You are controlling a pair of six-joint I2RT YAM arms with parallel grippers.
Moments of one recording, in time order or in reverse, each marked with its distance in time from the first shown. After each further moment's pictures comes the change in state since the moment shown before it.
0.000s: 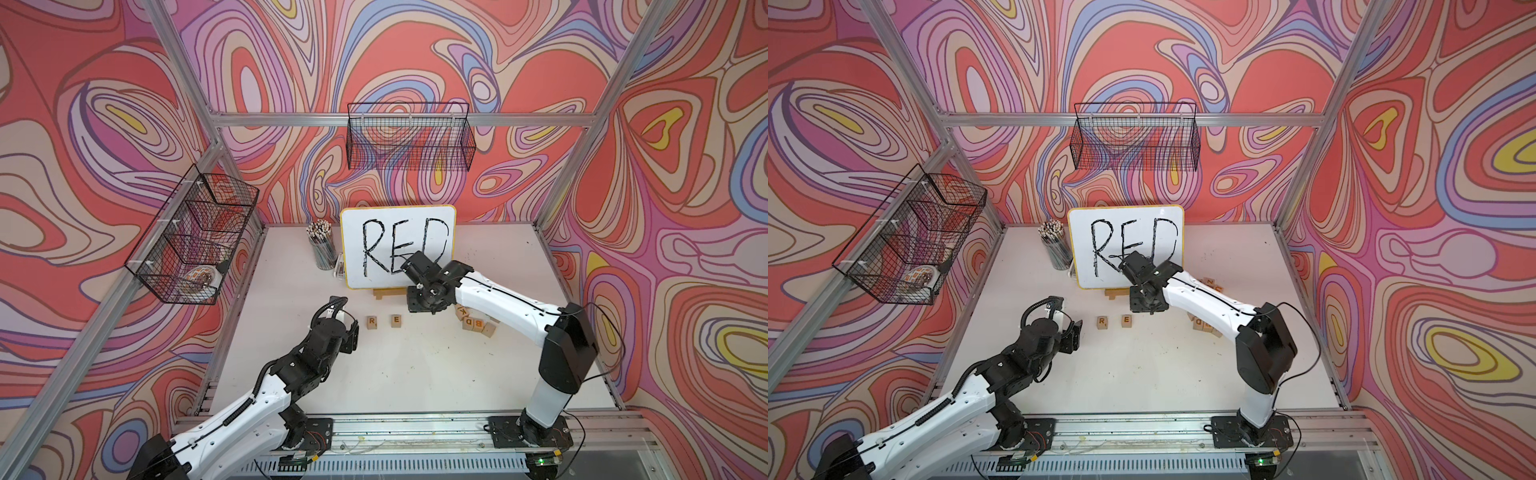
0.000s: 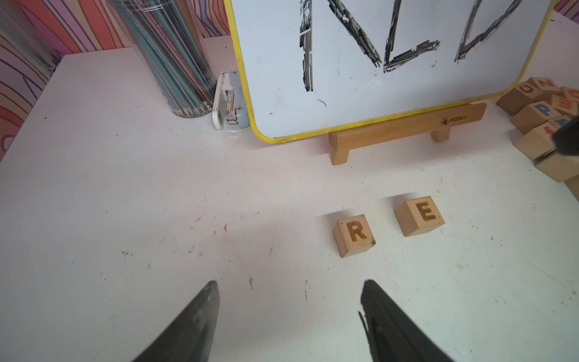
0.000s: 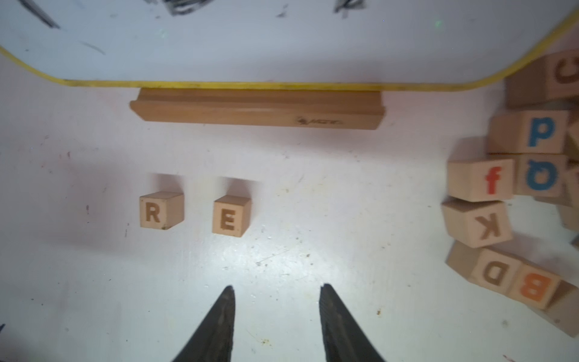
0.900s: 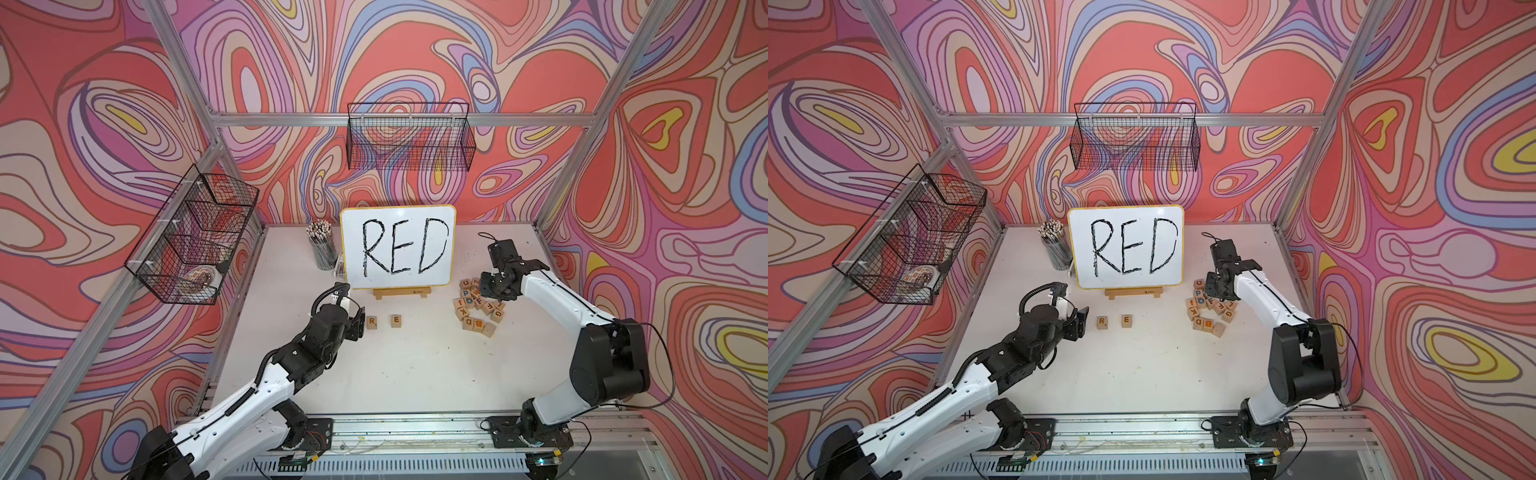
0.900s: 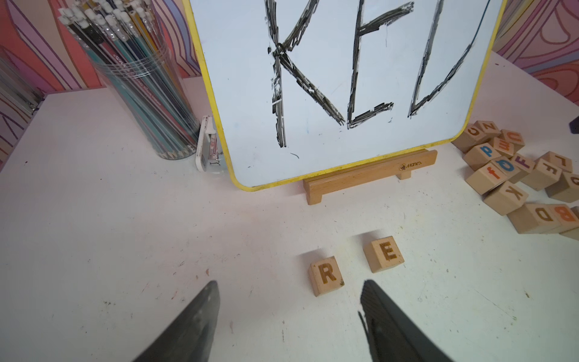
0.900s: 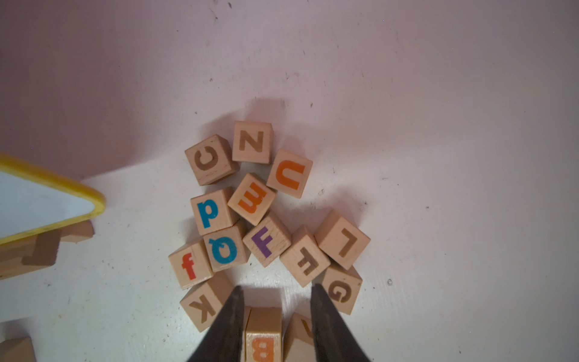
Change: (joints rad) left arm 0.011 0.069 0.134 0.021 0.055 0.030; right arm -0.567 -0.125 -0.279 0.196 -0.013 -0.311
